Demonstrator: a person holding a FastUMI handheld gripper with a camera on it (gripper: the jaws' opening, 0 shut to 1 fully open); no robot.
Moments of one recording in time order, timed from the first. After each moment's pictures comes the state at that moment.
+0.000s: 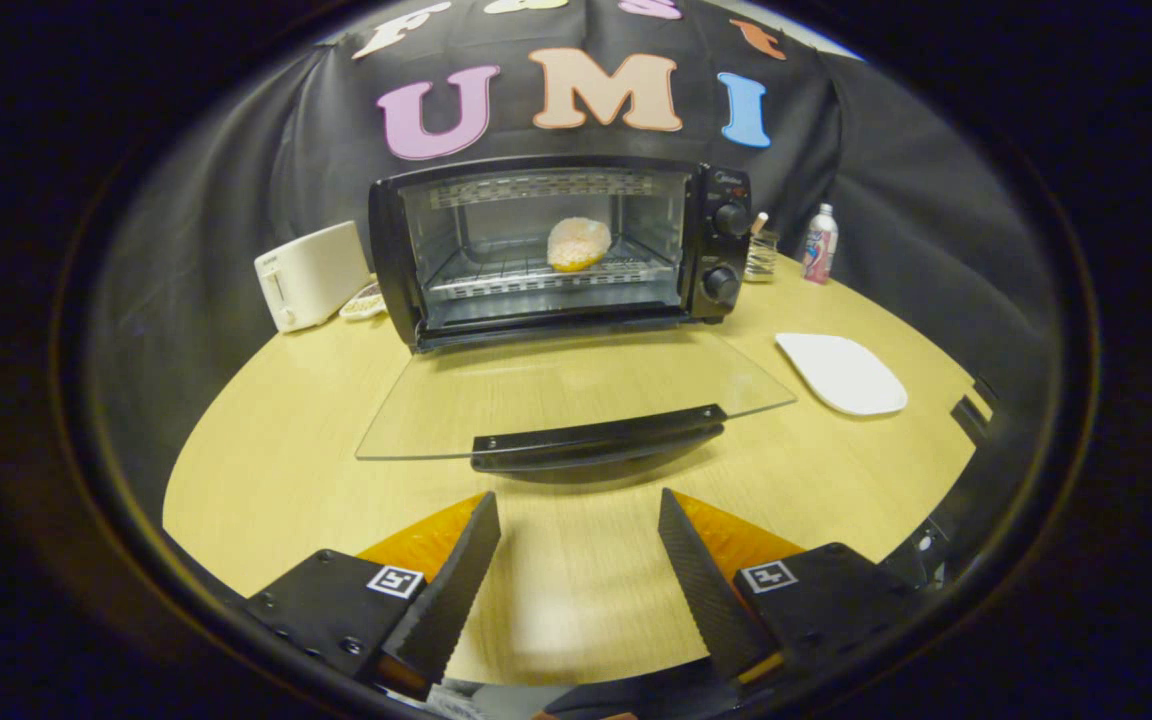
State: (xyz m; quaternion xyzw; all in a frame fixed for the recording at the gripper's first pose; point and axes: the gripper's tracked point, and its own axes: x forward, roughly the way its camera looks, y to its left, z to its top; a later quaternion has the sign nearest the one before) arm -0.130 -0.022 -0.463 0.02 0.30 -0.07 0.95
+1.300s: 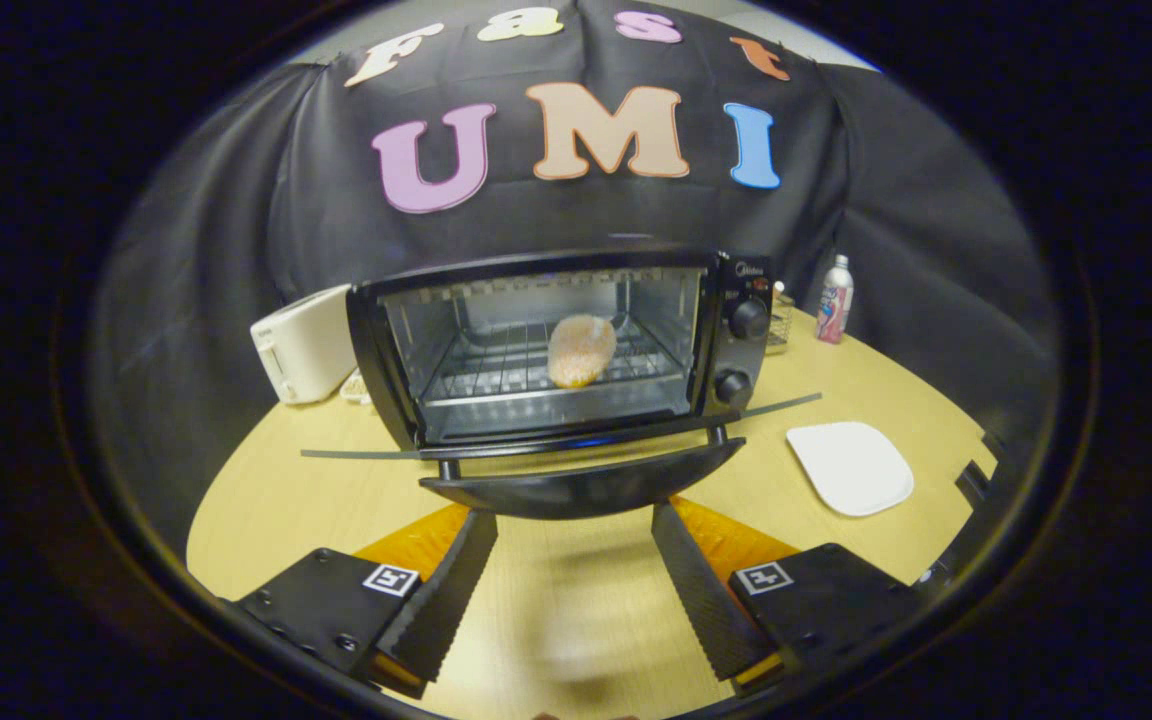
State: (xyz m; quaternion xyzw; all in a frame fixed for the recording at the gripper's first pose) arm -0.054 -0.038 -0.375 0.04 0.21 -0.06 0.98
